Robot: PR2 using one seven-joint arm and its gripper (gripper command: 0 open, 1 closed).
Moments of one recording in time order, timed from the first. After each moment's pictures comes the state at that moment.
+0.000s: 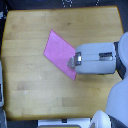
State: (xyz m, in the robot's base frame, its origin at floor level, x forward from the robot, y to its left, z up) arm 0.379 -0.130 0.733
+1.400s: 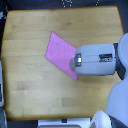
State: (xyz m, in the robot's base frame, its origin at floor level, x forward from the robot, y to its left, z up) arm 0.378 -0.131 0.723
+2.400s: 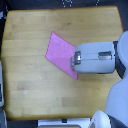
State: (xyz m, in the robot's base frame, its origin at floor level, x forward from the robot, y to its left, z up) arm 0.382 -0.125 0.734
